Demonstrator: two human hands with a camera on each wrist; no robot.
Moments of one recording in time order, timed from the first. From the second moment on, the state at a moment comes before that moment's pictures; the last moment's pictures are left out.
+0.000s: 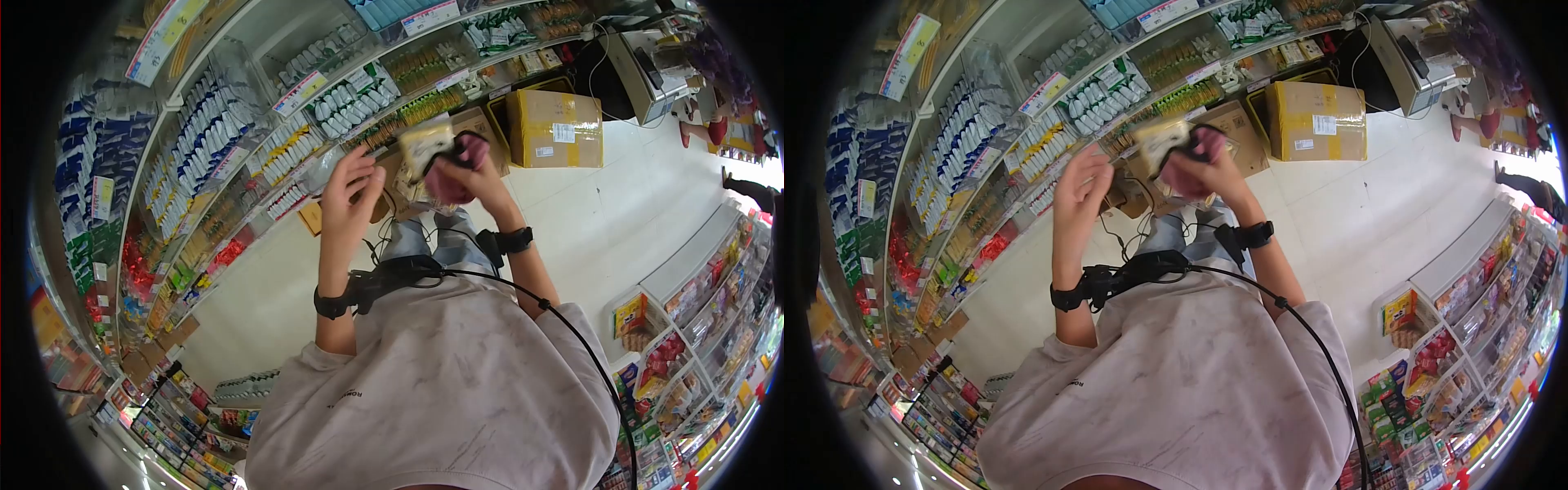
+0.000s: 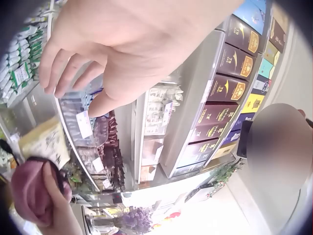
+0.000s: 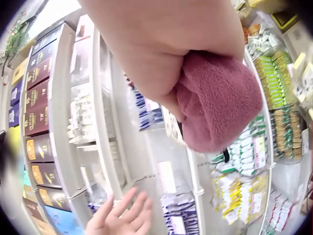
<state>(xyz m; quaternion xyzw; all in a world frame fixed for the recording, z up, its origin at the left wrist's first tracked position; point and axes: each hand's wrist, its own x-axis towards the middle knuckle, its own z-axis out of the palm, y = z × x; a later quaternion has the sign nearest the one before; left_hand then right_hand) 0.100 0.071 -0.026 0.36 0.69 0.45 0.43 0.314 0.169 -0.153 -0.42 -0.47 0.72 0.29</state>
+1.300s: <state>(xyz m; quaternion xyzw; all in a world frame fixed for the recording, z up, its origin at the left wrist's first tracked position) 0.041 -0.022 -0.042 0.26 0.76 0.42 0.42 0.269 0.168 -0.492 -0.63 -0.12 0.68 0.35</state>
